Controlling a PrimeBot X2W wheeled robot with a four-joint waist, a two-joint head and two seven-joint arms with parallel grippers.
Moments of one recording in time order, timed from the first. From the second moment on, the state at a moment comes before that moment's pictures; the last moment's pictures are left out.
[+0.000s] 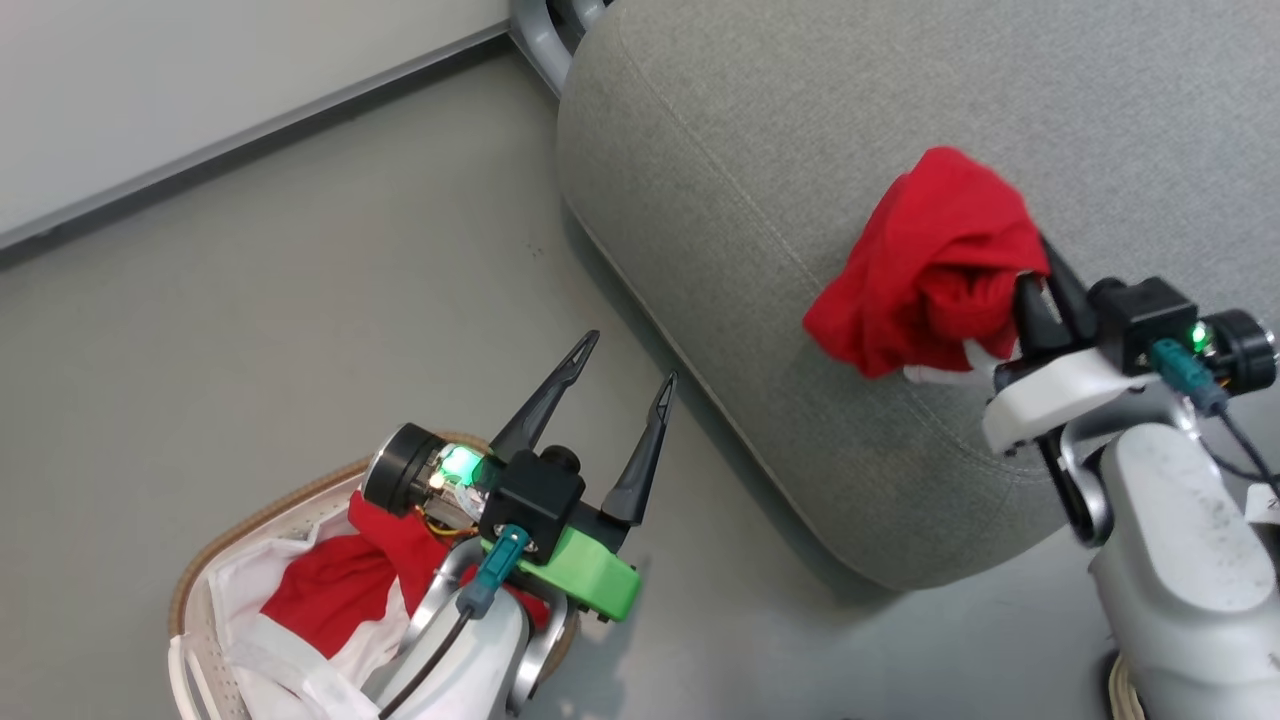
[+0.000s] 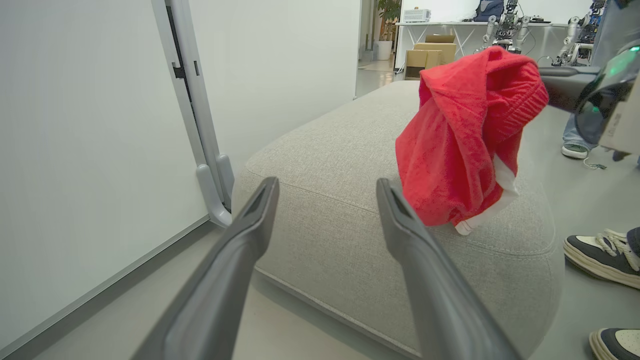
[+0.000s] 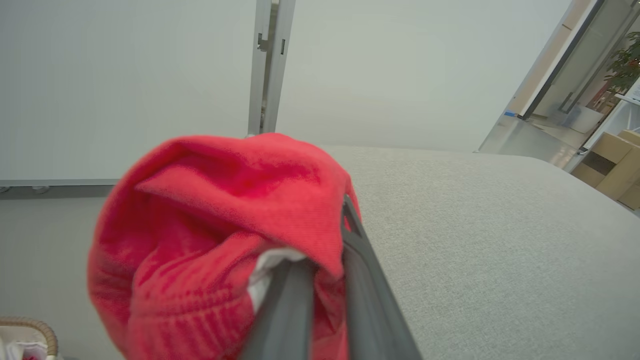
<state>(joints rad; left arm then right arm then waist) -0.34 0.05 -0.53 0.26 -0.08 -0.05 -0.26 -0.48 -0.15 0.07 0.40 0.06 0.13 -0.26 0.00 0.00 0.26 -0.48</state>
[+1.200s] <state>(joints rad) -0.56 0.11 -0.55 0.30 0.00 -0.07 -0.26 -0.88 -0.27 -0.33 0.71 -0.07 0.13 -0.26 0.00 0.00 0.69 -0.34</state>
